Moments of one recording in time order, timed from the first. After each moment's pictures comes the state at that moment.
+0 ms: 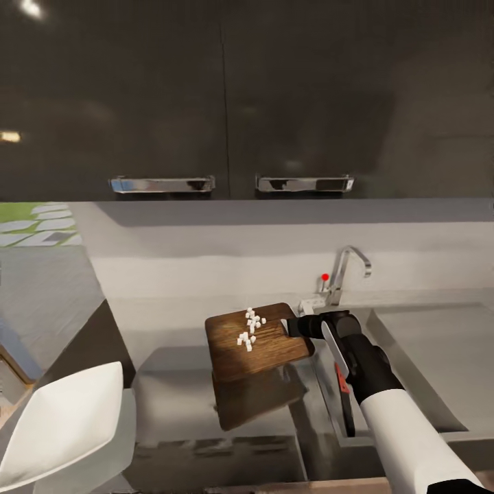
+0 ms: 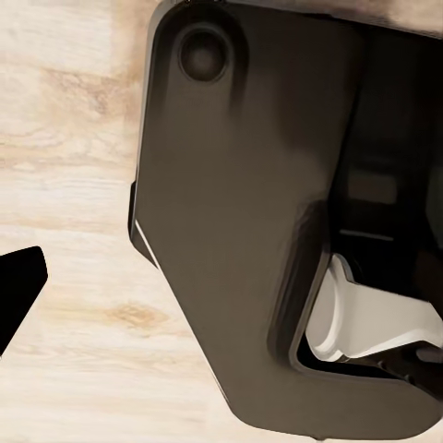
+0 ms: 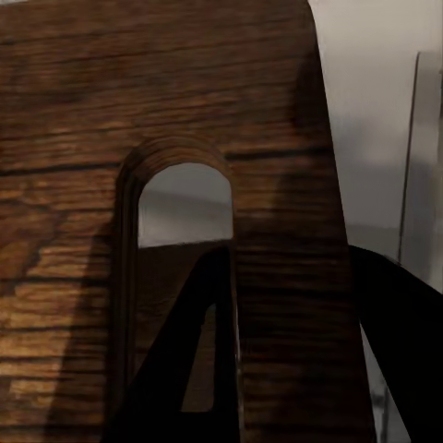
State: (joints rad) left arm -0.07 0.00 -0.04 0.07 0.22 -0.14 -0.06; right arm -0.76 0.02 0.11 -1.03 -0.03 0.86 0.26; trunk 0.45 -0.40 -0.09
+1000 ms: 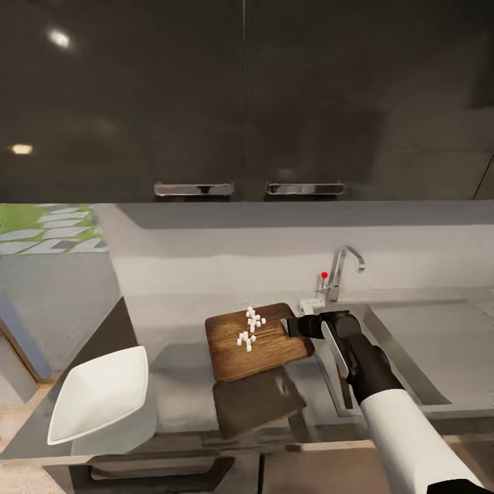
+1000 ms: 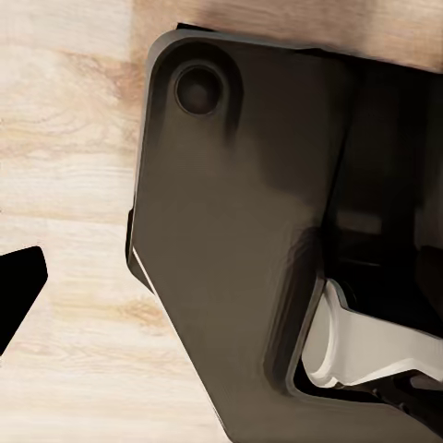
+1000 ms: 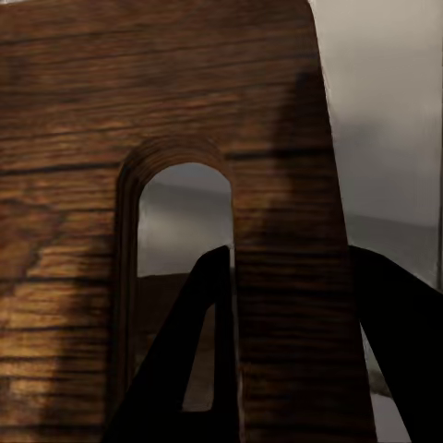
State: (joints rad) left arm -0.07 0.00 -0.04 0.07 0.22 -0.14 -0.06; right arm -0.76 0.02 0.11 -1.03 -0.02 0.86 0.26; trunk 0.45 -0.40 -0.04
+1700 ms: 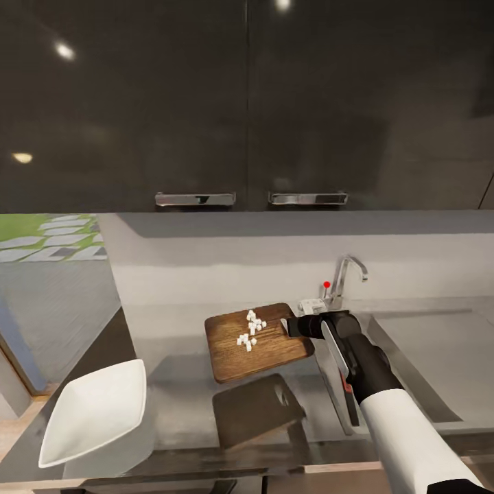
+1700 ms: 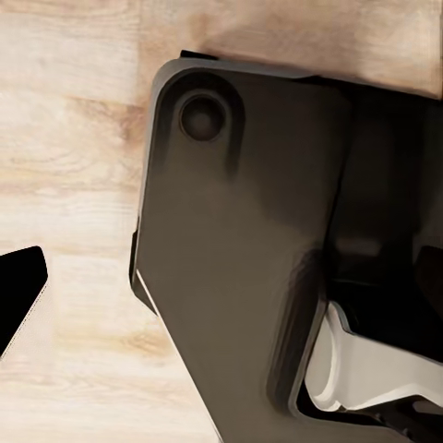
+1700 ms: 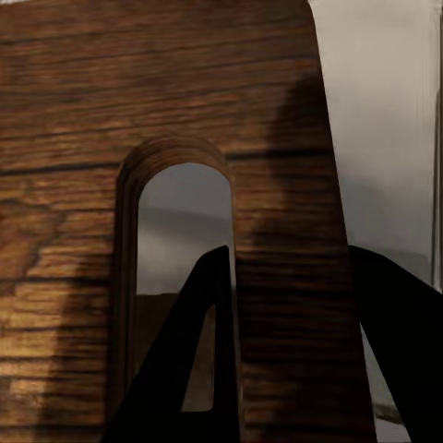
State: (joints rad) left arm -0.07 0.01 -0.04 0.07 0.22 -0.14 -0.06; right arm -0.76 0.02 0.11 -1.03 -0.02 0.86 0.26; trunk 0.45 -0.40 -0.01
